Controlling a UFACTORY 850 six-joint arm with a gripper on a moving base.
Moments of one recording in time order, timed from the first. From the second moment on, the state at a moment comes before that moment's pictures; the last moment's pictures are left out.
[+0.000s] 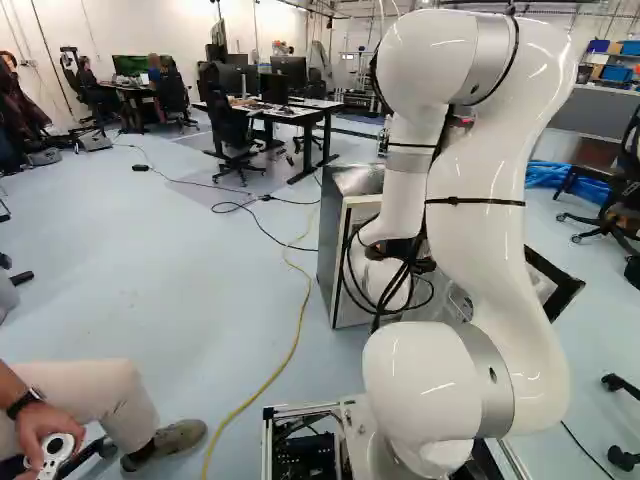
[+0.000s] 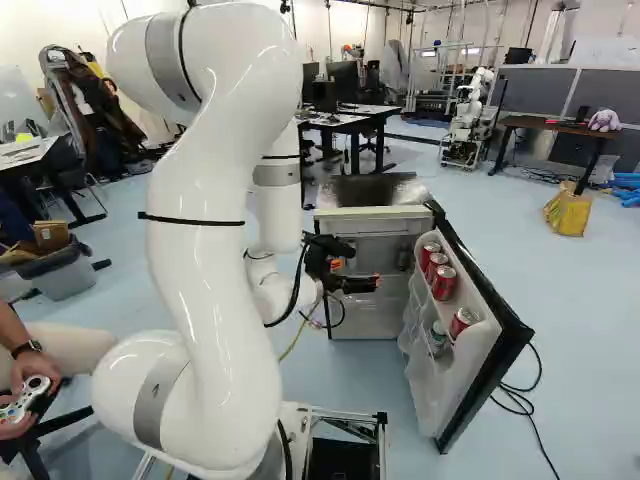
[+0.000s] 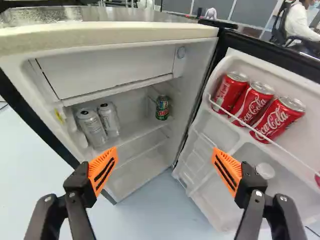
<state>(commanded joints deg) -7.6 -31.5 -18.2 24.4 77.2 0.0</state>
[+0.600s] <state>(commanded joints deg) -8.0 -33.3 -20.7 28.9 77.2 0.0</state>
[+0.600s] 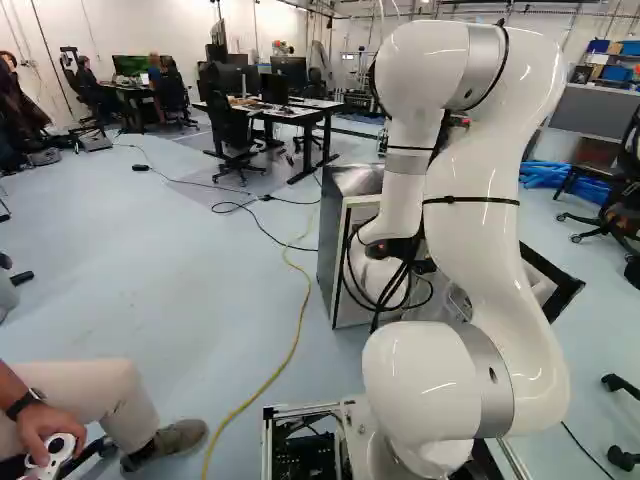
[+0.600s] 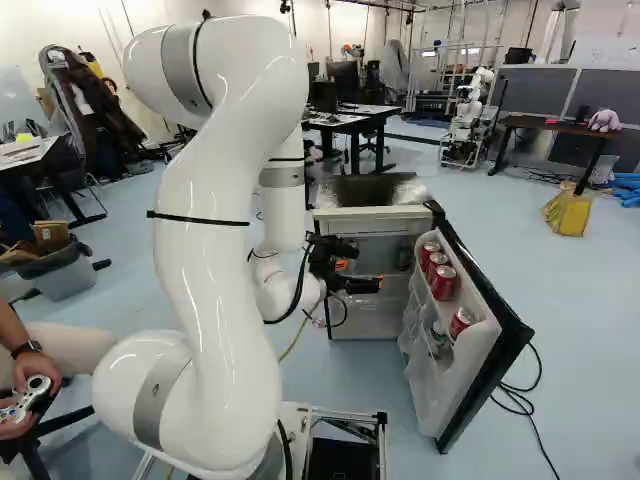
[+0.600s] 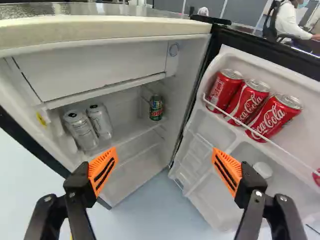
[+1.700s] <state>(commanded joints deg) -11.9 -38.3 -29.9 49.9 77.2 0.0</state>
